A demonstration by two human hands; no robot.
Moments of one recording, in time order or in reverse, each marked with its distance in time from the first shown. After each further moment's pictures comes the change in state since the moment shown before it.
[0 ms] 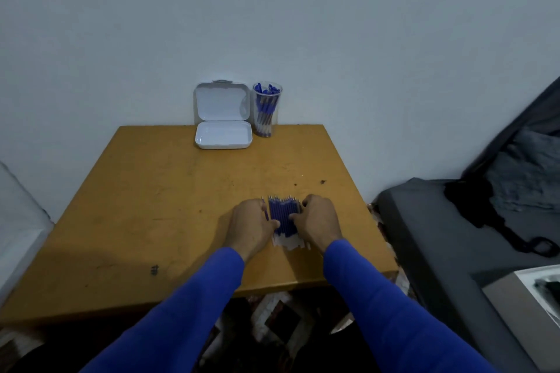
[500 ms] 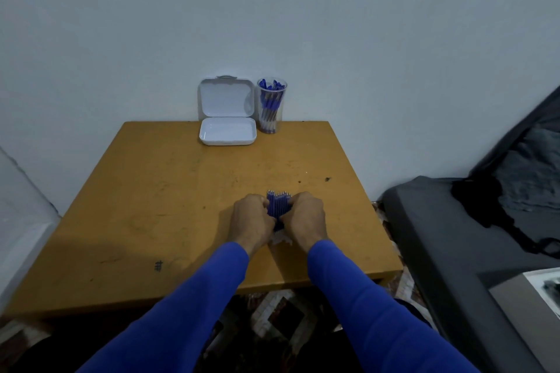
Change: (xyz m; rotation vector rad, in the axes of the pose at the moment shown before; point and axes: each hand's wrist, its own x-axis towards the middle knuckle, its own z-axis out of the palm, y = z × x) left_hand 0.008 -0.005 0.002 0.017 0.069 -0.035; right_hand -0.011 -0.028 0.015 0.109 -0.008 0.031
